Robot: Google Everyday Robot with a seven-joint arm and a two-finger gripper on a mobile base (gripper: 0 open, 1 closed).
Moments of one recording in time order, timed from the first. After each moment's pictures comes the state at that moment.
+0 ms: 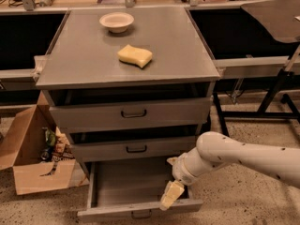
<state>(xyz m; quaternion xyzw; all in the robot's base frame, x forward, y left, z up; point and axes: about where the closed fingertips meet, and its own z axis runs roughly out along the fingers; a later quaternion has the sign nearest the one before) 0.447 -0.071 0.509 -0.56 0.78 0.24 0.17</state>
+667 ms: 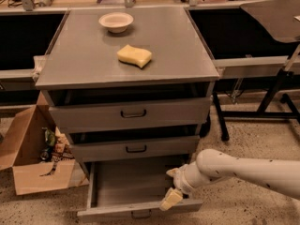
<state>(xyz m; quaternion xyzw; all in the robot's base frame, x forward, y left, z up) 0.457 -0.084 0.426 -0.54 0.78 0.22 0.20</state>
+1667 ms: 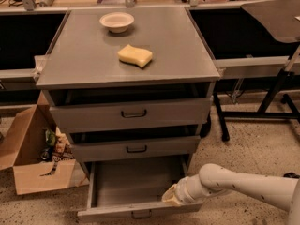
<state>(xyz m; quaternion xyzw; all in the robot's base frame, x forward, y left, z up) 0.446 -0.089 0.347 -0.53 0.78 0.26 0.21</state>
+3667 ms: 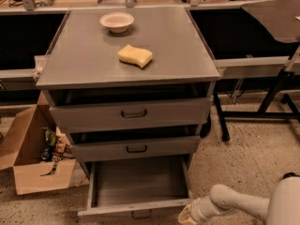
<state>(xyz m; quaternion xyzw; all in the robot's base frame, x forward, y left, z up) 0.408 -0.170 0.190 -0.59 0.75 0.25 0.18</state>
